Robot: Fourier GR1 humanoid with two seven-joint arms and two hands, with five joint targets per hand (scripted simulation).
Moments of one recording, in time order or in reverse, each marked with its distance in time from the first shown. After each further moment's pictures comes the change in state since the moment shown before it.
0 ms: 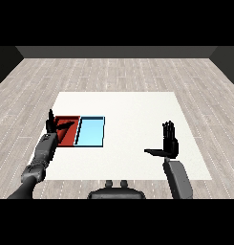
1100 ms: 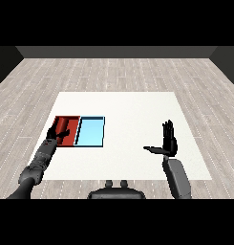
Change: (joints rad) left arm 0.024 0.023 -0.182 0.142 -0.169 0.065 0.287; right arm -0.031 0.001 -0.006 0.070 0.018 -0.063 0.019
